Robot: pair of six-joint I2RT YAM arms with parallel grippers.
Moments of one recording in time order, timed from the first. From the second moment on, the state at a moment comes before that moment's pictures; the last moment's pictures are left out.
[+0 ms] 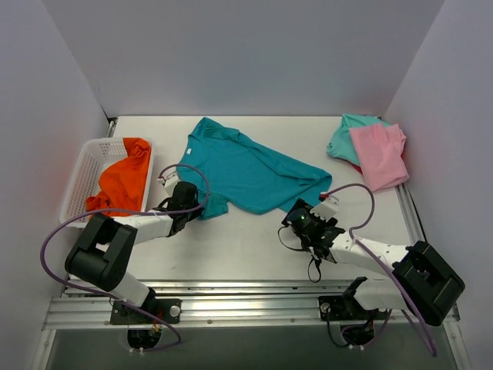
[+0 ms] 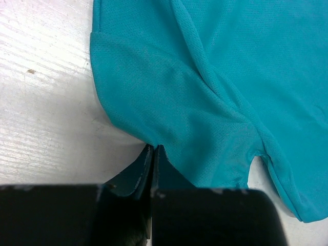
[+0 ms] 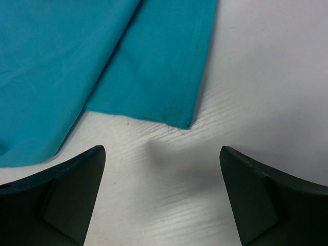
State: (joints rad) left arm -0.44 1.56 0.63 0.15 -0.30 -0.88; right arm 0.75 1.24 0.41 -0.06 0.68 1.09
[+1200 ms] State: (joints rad) left arm -0.42 1.61 0.63 0.26 -0.26 -0.87; right arm 0.63 1.47 0.47 0.14 0.61 1.02
